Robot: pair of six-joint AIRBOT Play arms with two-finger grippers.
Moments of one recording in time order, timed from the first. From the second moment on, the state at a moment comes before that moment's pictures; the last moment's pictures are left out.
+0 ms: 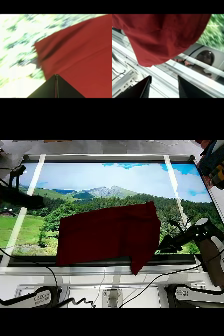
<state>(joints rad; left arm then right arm) 0.25 -1.34 1.48 1.26 -1.39 -1.22 -0.37 -1.43 0.81 -1.00 1.57 1.08</state>
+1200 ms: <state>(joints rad) 0.52 -0.94 0.63 1.22 -1.30 -1.09 -0.37 -1.31 0.65 -0.89 1.37 1.00</state>
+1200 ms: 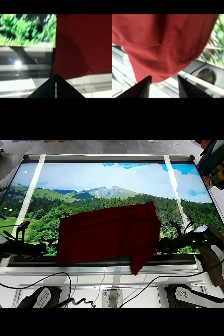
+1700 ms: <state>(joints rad) 0.52 -0.88 0.58 1.19 -1.28 -1.11 -0.37 -1.09 0.62 -1.03 1.40 1.03</state>
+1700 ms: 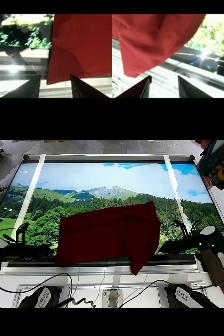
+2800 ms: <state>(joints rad) 0.52 -0.99 0.57 1.25 -1.31 -1.07 -0.37 -0.85 0.41 -1.01 1.06 1.10</state>
